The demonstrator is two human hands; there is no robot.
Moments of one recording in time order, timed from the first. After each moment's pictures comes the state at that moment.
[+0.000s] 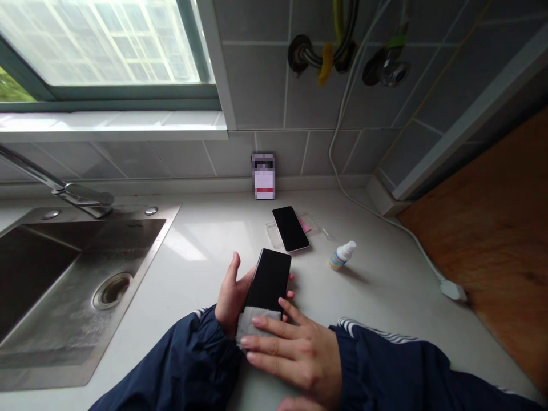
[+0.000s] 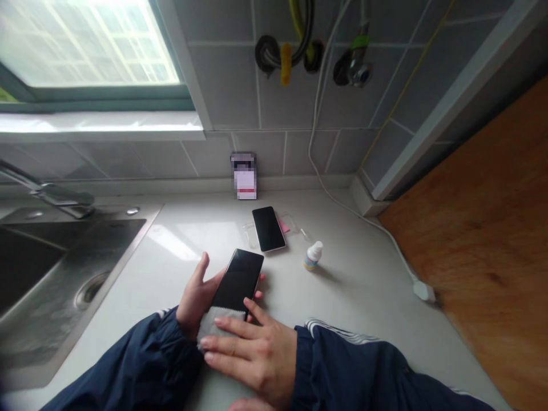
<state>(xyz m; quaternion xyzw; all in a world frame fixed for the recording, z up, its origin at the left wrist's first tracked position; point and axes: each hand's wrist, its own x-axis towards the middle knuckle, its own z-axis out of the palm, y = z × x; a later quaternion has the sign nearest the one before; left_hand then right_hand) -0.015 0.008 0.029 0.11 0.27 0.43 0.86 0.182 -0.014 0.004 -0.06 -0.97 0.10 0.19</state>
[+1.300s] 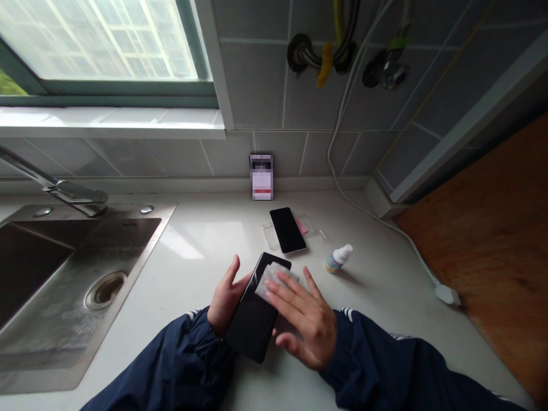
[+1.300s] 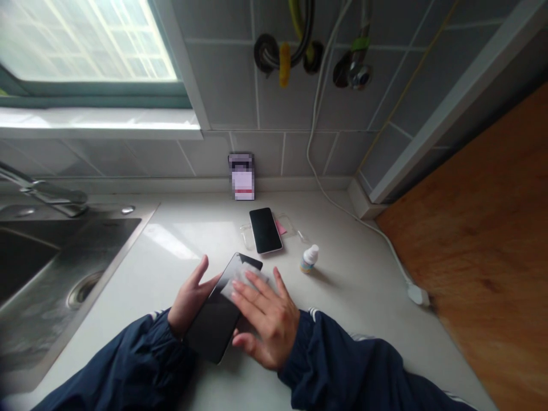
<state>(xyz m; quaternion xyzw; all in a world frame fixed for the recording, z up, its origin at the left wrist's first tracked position) -0.026 0.013 0.005 0.06 0.18 0.39 0.90 0.188 0.005 -0.001 -0.28 -0.90 0.09 0.32</state>
